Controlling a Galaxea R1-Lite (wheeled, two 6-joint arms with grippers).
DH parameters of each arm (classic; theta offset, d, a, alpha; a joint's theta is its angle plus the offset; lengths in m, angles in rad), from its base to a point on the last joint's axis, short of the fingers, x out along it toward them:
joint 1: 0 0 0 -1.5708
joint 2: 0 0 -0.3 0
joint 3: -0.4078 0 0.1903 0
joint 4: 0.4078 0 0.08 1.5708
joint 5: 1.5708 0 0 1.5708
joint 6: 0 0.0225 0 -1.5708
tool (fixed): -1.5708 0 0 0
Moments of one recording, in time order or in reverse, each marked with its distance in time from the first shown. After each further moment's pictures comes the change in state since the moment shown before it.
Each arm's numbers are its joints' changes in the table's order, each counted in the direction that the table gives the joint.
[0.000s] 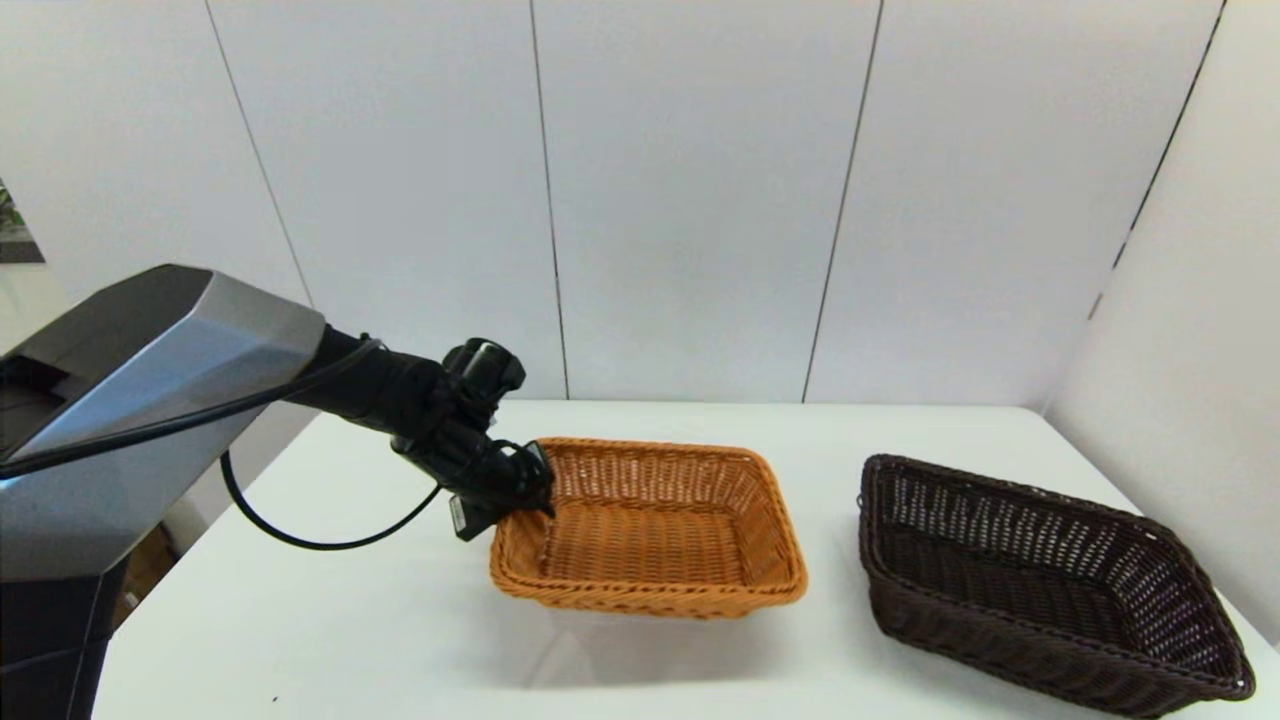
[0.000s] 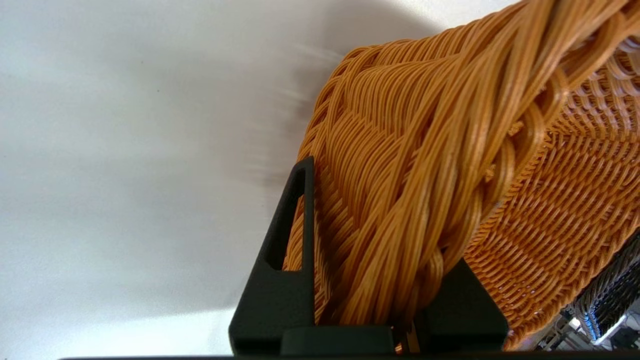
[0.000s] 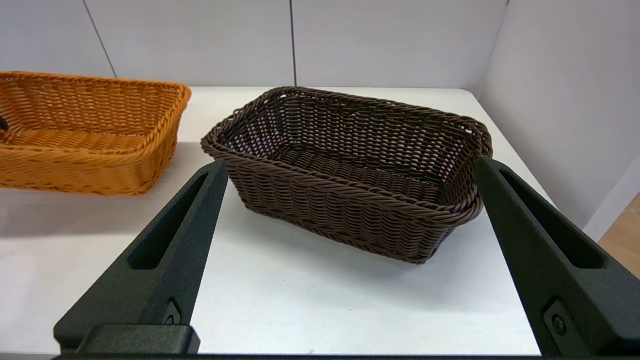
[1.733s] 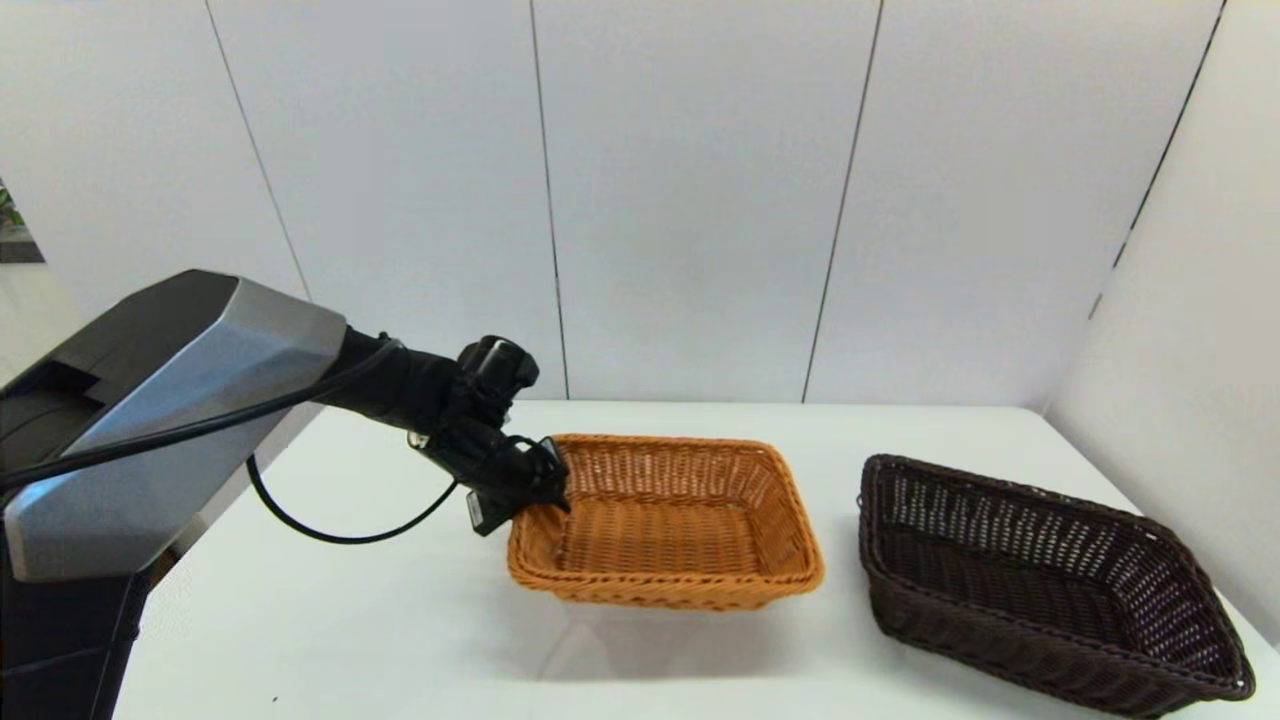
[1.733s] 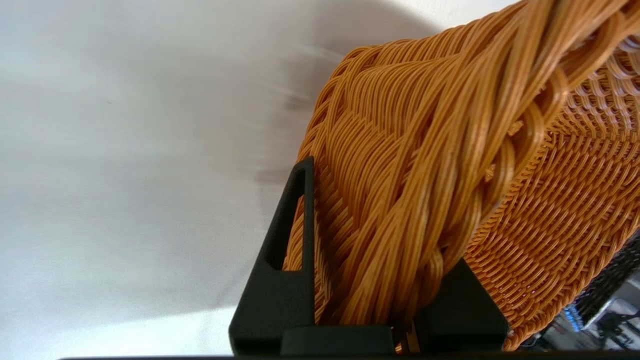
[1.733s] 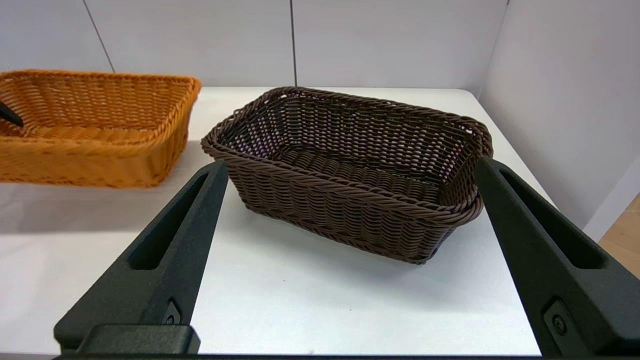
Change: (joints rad) left arm -0.020 0.037 -0.062 0.012 -0.028 -0.017; right arm 0.000 0.000 0.000 0.000 0.000 0.000
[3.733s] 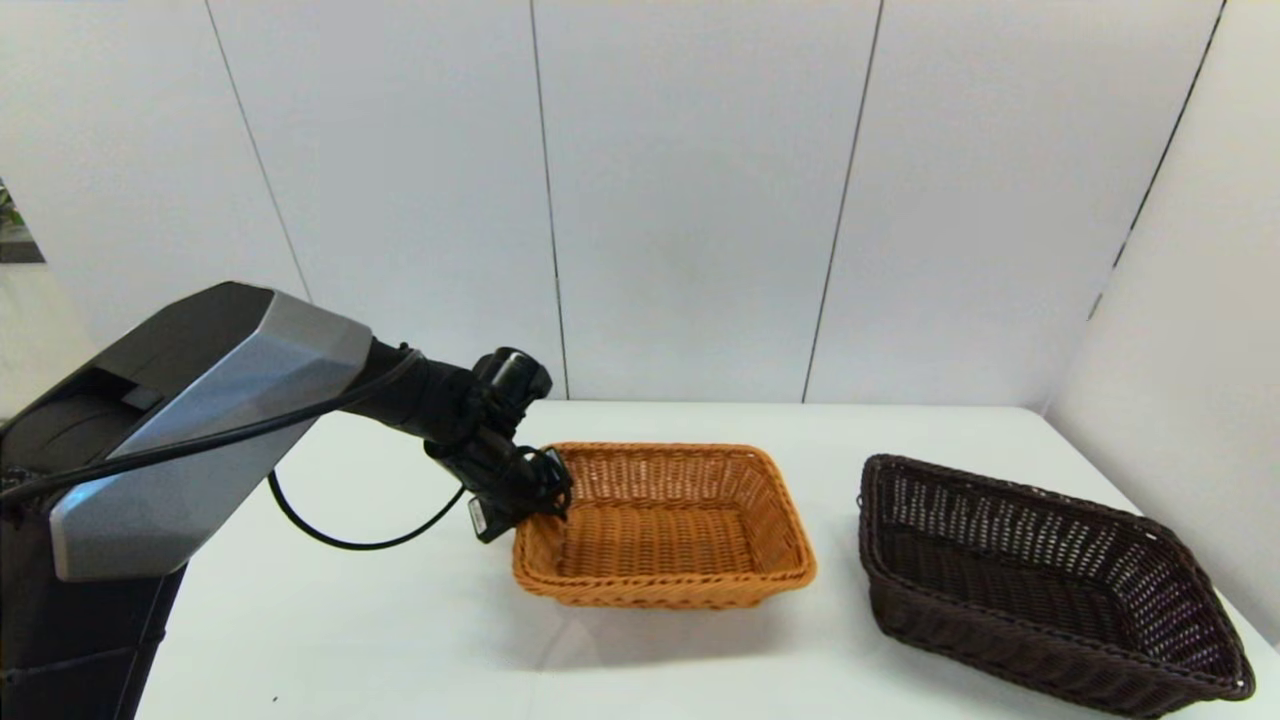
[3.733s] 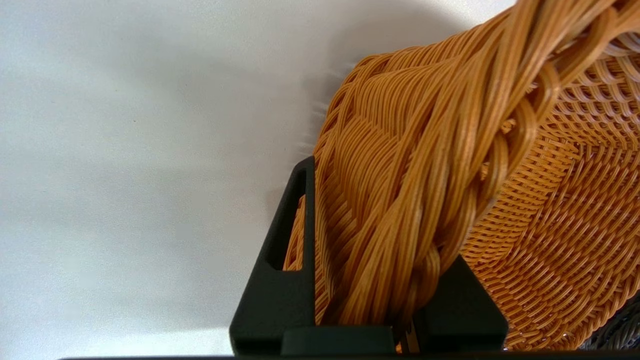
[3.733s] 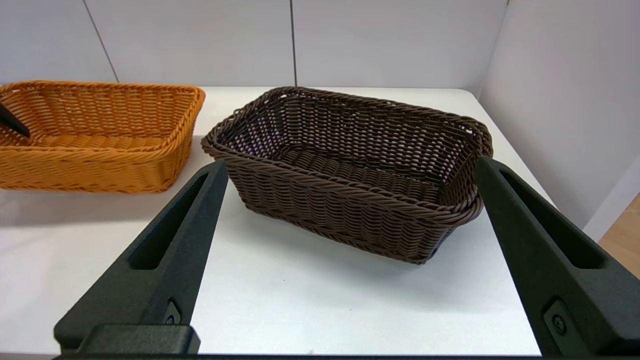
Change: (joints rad) left arm -0.022 0.040 -0.018 0.007 0.106 -0.024; right arm 0.000 0.000 0.000 0.000 0.000 0.000
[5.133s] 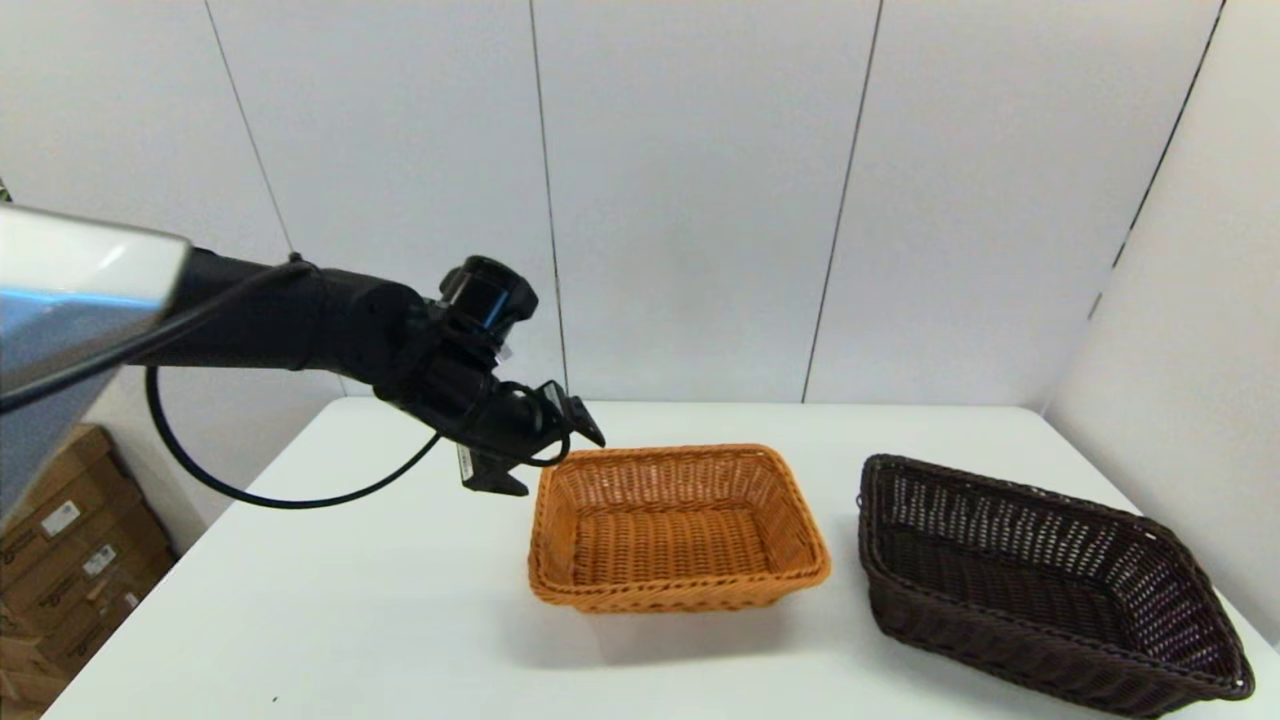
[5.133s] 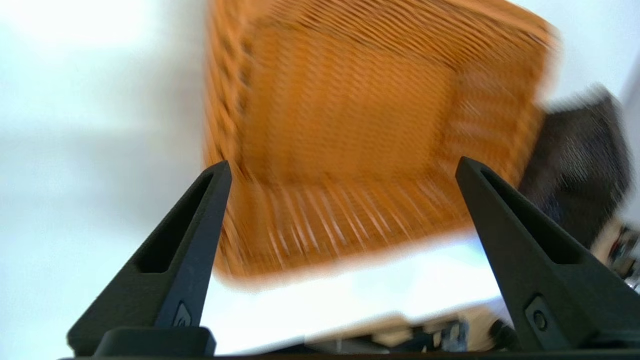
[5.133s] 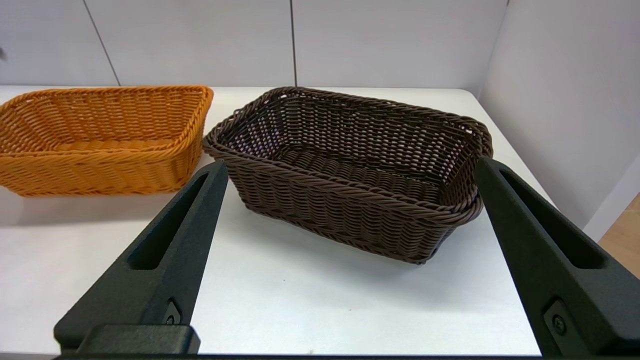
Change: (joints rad) left arm -0.060 -0.274 0.009 0.087 -0.015 0.066; right arm 0.000 0.000 0.000 0.000 0.000 0.000
